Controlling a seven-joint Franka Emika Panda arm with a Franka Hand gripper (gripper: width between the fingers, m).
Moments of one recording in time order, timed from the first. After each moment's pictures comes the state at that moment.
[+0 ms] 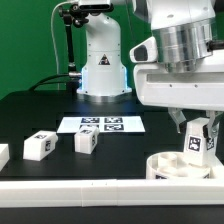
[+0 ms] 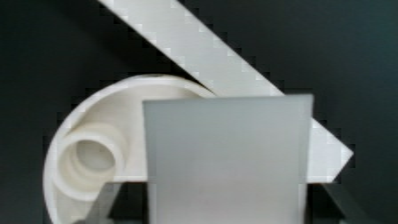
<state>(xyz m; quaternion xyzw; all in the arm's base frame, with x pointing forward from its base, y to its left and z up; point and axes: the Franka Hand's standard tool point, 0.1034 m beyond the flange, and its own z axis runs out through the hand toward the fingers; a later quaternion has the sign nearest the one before) 0.627 0.107 0.079 -0.87 0.48 0.03 0.10</state>
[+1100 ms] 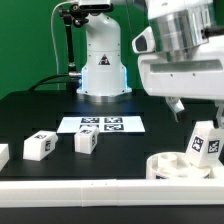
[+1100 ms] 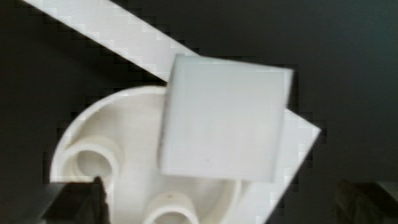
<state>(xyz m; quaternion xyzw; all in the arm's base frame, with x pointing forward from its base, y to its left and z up) 0.633 0.110 0.104 -0.86 0.49 0.02 0.12</state>
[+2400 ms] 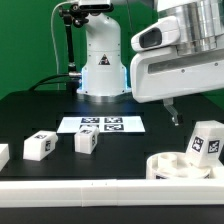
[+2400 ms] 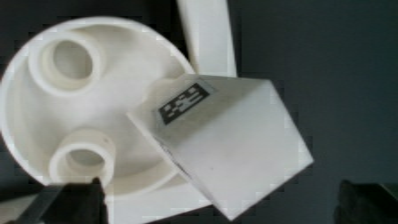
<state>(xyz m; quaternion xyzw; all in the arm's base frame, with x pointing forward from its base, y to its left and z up) 0.630 0.117 0.104 -0.99 0.04 -0.04 0.10</state>
